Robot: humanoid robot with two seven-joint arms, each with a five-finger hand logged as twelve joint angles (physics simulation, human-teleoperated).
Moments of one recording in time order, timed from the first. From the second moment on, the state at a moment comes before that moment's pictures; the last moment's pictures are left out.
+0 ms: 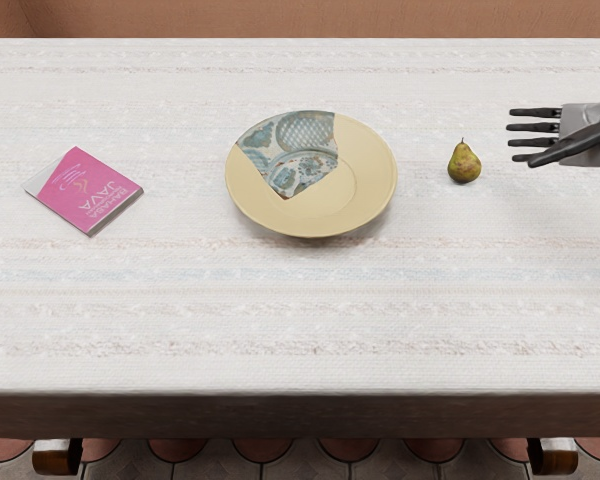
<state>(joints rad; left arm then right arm) -0.07 0.00 -0.20 -0.16 0.08 -0.29 0.00 1.09 -0.70 0.47 0.60 0.12 0.61 -0.61</state>
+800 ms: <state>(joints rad) -0.07 0.00 -0.20 -0.16 0.08 -0.29 0.00 1.26 -0.43 0.39 0.61 -0.51 0.59 -0.61</state>
